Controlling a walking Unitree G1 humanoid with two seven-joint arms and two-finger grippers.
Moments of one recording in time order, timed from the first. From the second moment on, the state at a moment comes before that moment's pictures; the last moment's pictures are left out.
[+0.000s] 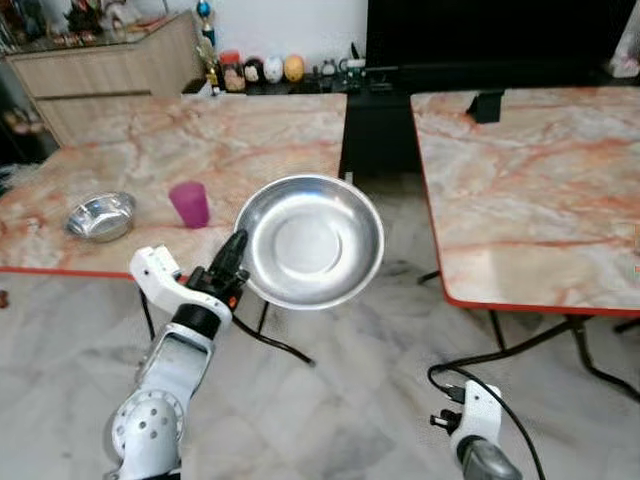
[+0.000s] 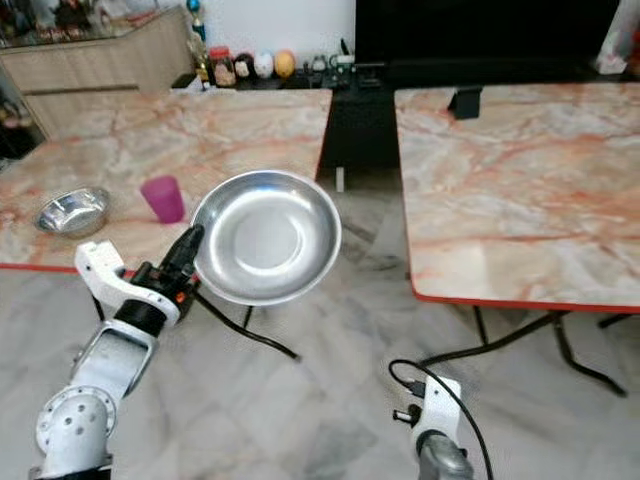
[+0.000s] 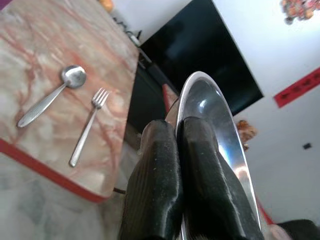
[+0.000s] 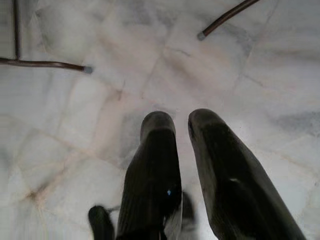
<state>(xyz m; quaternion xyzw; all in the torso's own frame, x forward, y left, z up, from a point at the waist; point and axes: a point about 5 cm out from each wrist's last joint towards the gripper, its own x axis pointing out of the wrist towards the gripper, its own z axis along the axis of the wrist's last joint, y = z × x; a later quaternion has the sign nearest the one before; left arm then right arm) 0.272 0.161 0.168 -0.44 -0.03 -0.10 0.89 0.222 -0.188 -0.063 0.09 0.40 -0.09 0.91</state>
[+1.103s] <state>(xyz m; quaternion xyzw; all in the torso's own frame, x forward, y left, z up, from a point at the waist) 0.274 0.151 0.172 -0.44 -0.03 -0.12 0.89 0.222 -0.192 -0.063 0.08 0.40 -0.10 0.91</state>
